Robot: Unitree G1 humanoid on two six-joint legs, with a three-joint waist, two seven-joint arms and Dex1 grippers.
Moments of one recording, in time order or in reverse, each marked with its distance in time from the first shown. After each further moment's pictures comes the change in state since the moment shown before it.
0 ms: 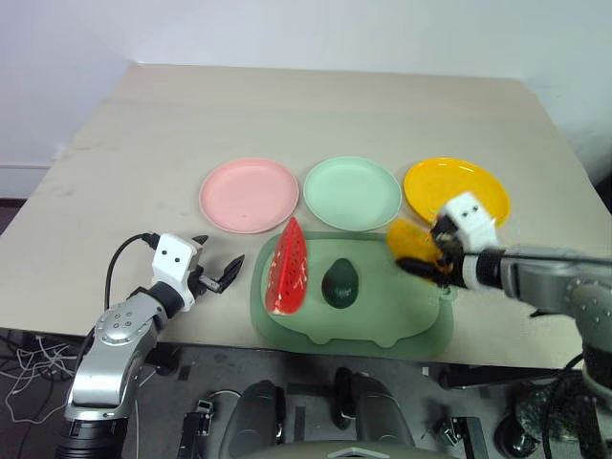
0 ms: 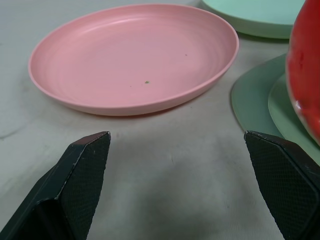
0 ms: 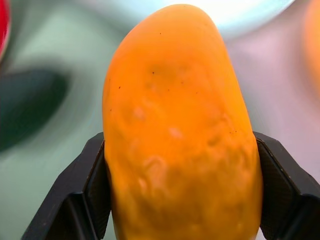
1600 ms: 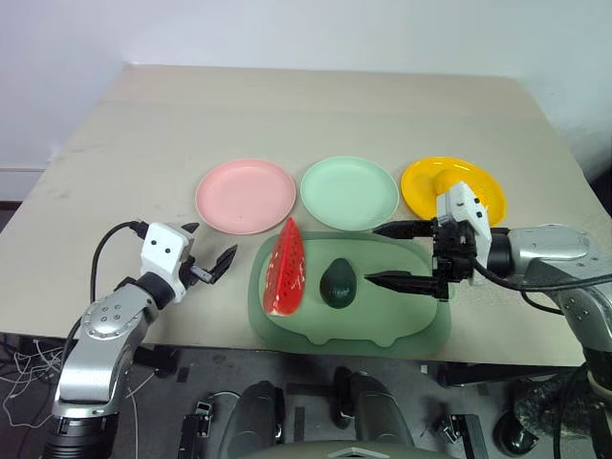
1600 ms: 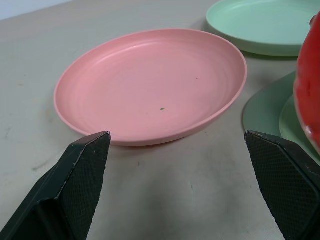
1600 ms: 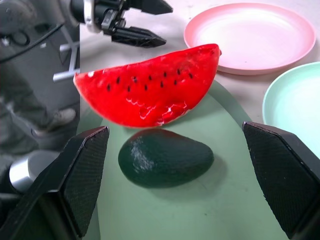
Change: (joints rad) left arm -0.018 0.040 0.035 -0.046 0.002 0.020 0.001; right arm 0.126 -0.043 0.084 -0.069 -0.102 -0.535 0.768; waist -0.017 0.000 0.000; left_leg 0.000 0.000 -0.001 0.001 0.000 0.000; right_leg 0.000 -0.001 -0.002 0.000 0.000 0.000
